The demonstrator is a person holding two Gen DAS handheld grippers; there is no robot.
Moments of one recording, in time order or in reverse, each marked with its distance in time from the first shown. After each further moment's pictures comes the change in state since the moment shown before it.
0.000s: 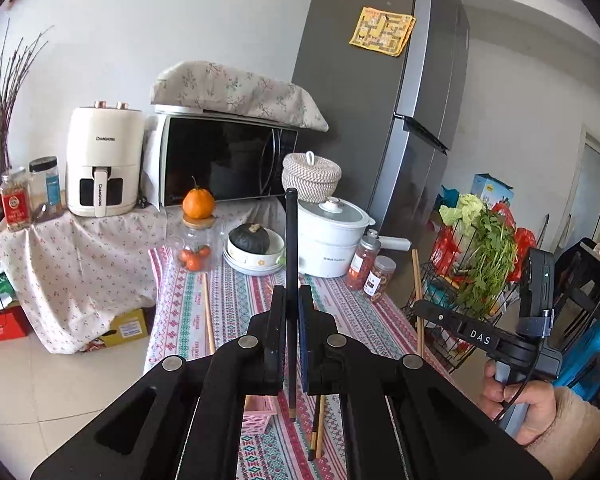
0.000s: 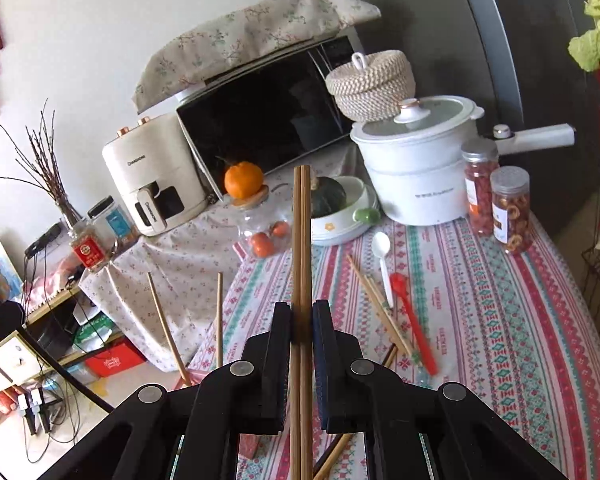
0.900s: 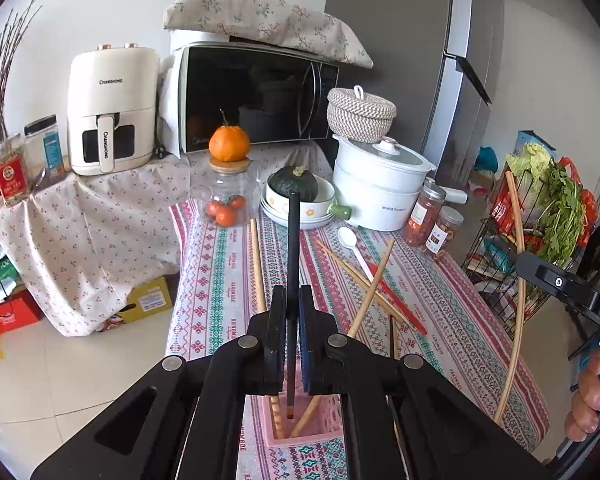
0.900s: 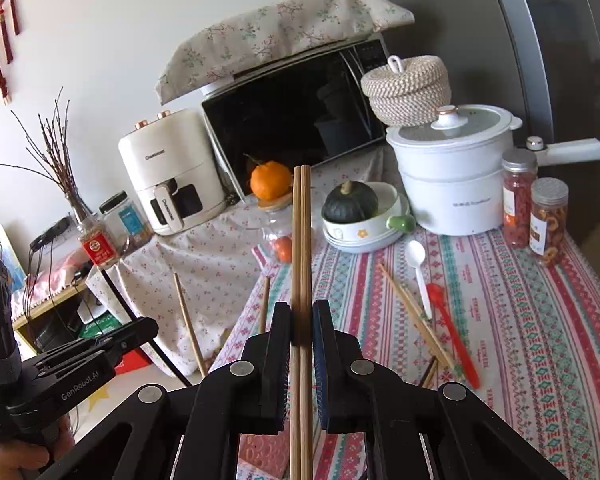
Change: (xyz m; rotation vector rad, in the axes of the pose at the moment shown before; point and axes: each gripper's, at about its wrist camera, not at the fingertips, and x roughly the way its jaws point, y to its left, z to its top) left arm 0.120 0.057 -0.037 0.017 0.195 0.092; right arm 0.029 0.041 -0.008 -0.041 -0.032 0.008
